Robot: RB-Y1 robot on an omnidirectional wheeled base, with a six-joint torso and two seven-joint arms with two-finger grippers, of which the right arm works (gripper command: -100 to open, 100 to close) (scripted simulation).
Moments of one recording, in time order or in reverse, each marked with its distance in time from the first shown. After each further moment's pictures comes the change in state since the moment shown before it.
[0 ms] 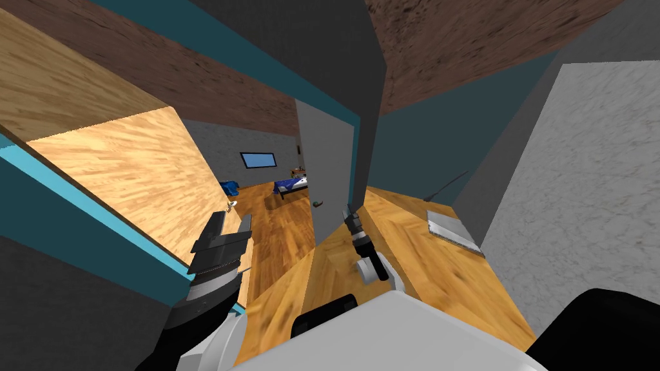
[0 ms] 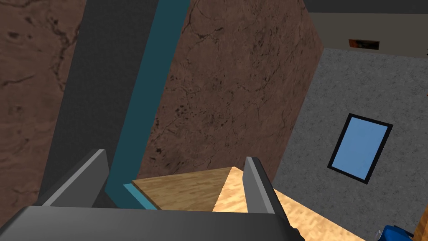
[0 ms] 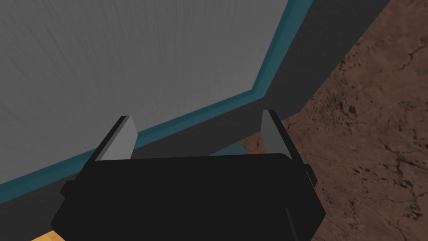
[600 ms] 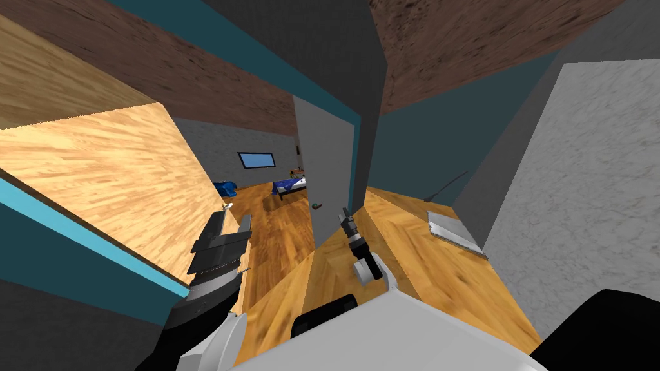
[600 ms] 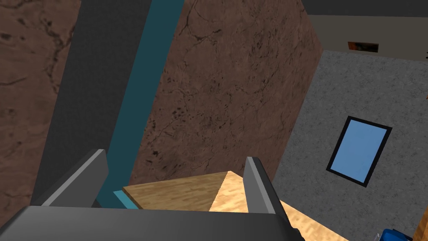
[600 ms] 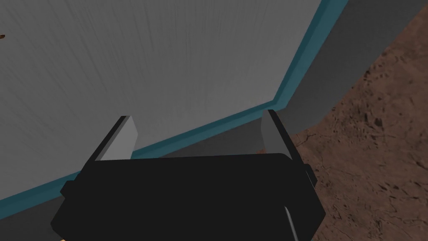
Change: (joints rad) arm -0.054 -0.013 0.031 0.140 0.007 -0.035 -0.013
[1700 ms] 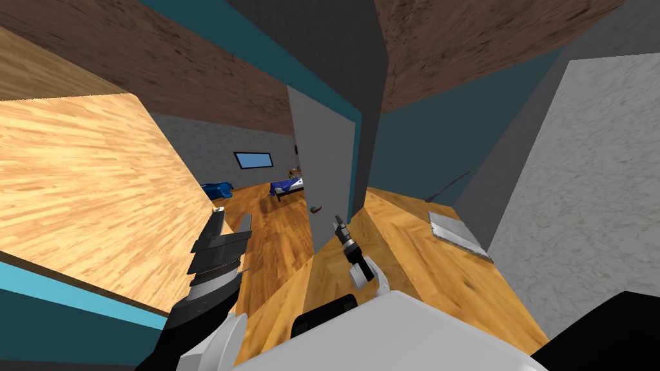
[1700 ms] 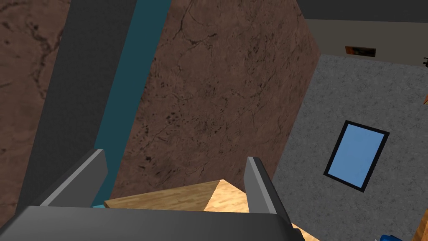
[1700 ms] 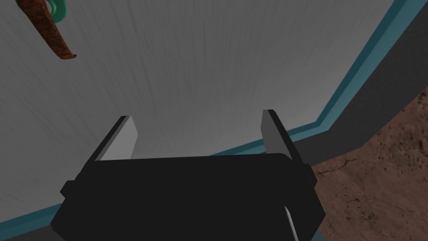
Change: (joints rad) arm -0.093 -0.010 0.062 0.268 0.017 -0.076 -0.016
